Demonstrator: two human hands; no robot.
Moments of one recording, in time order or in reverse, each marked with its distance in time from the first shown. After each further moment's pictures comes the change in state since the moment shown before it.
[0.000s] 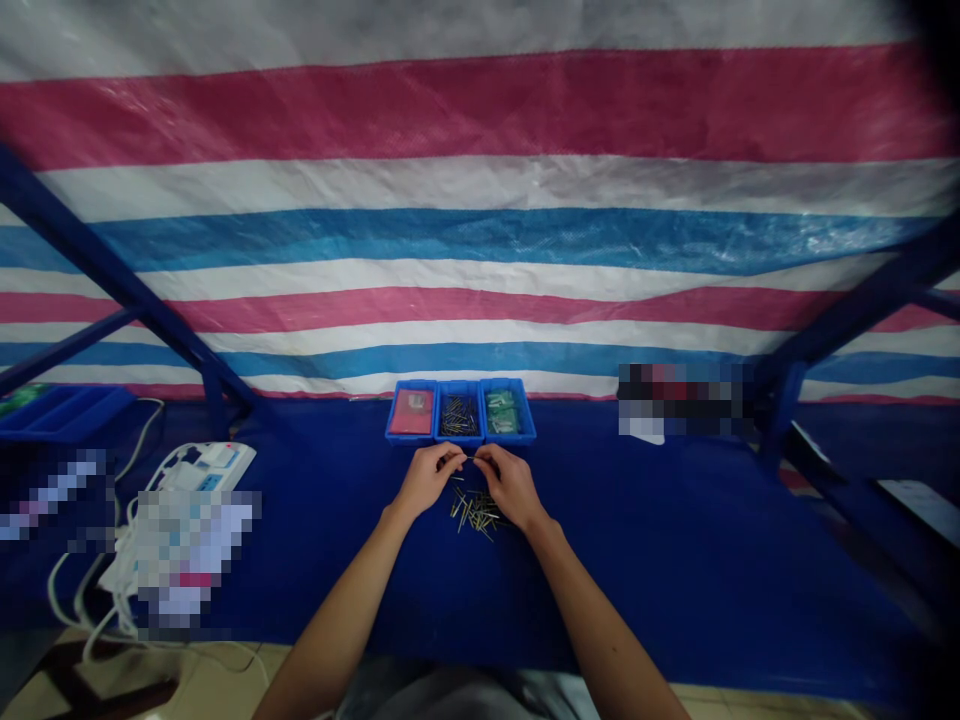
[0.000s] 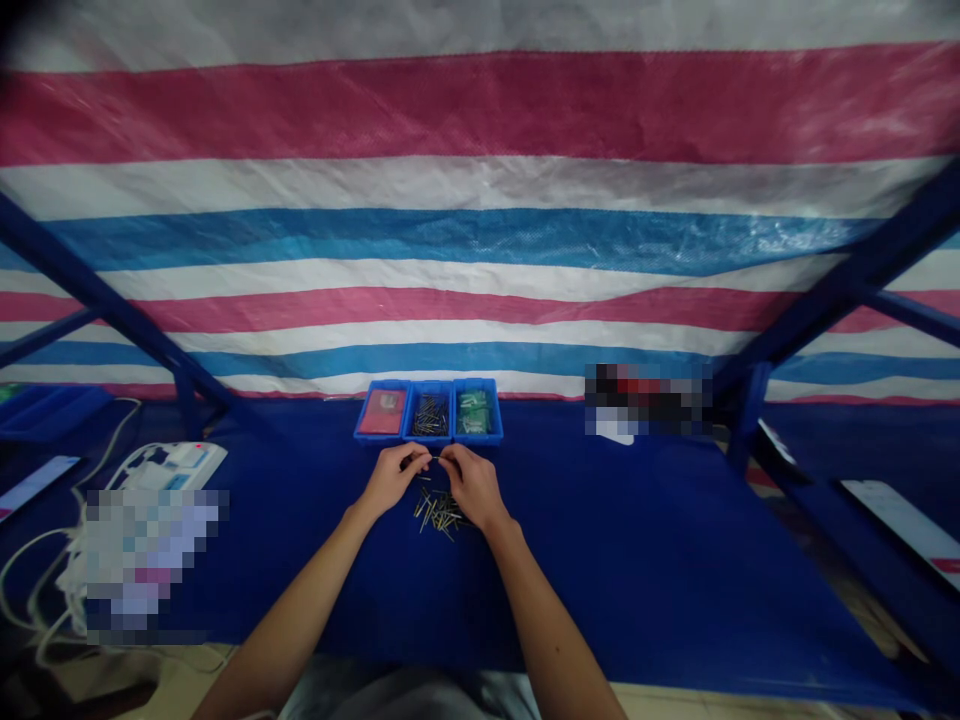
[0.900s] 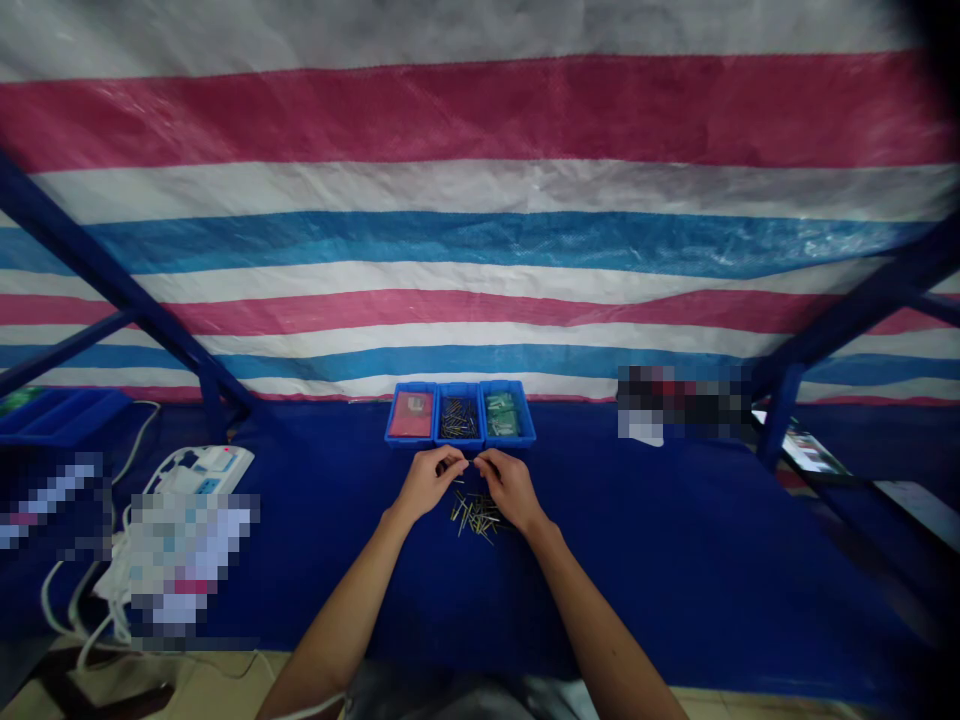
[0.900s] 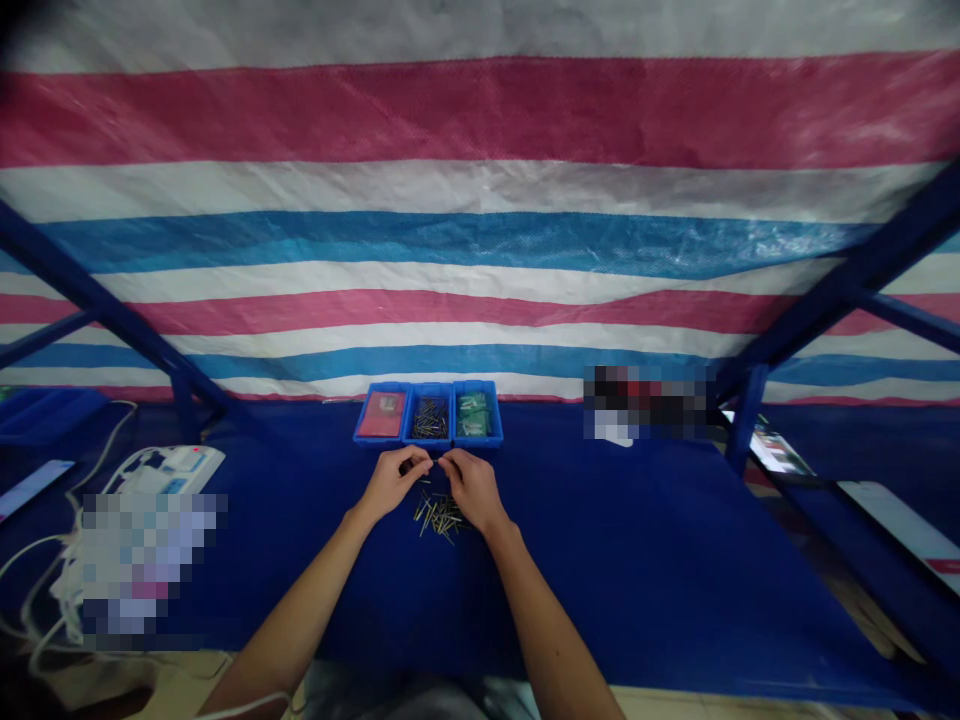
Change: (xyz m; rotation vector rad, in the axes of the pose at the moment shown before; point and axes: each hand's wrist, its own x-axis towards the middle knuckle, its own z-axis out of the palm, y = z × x) left_hand -0.001 0.008 -0.001 -0.001 -0.015 -0.003; right_hand 0.002 -0.001 -0.001 0.009 -0.027 0.033
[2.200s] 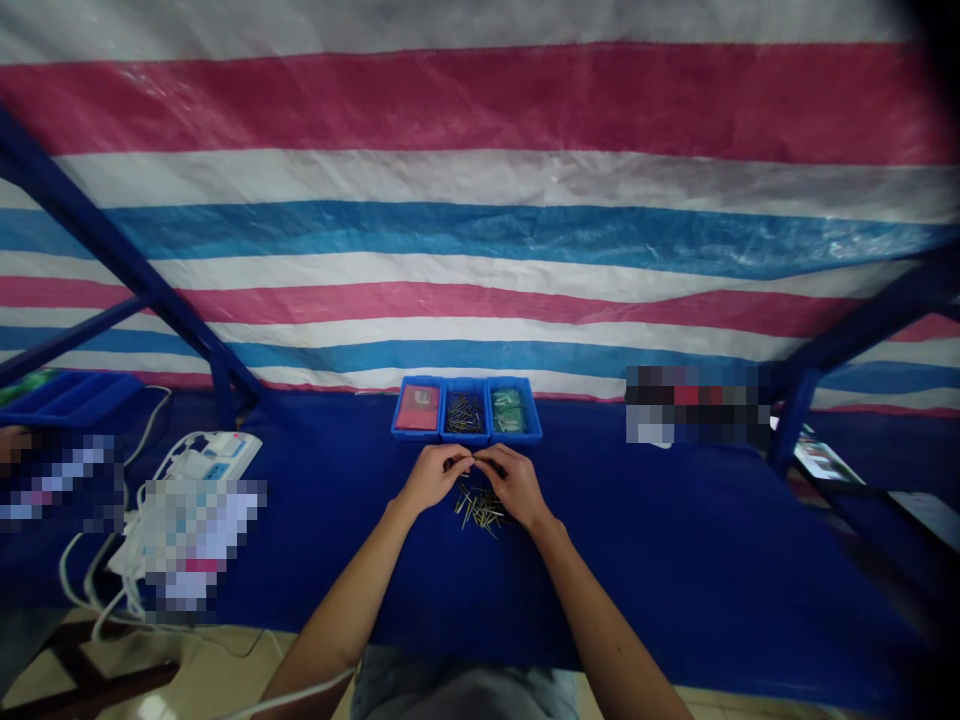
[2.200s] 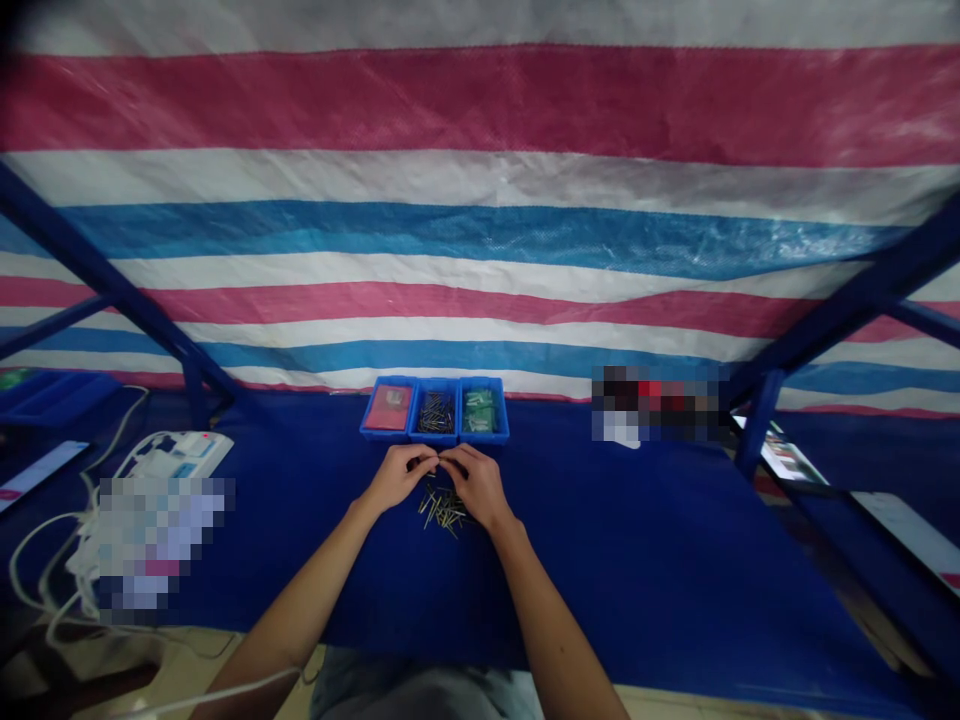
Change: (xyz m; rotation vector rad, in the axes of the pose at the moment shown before) left_hand 0.000 0.000 -0.001 0.046 -0.060 0.031; right_hand -0.001 -0.001 0.000 0.082 0.001 -0.046
